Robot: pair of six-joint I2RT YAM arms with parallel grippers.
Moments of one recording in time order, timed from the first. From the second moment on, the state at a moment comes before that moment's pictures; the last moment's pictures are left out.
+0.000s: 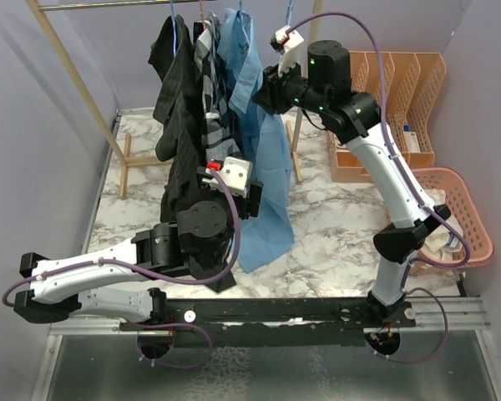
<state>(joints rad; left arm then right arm) -1.39 1.04 1.24 -0.23 -1.11 -0.01 0.61 1.85 2.33 -0.70 -0.21 -0.02</state>
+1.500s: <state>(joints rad) -1.39 1.12 1.28 -0.14 -1.04 0.13 0.61 1.40 2.08 -0.50 0.03 0.11</state>
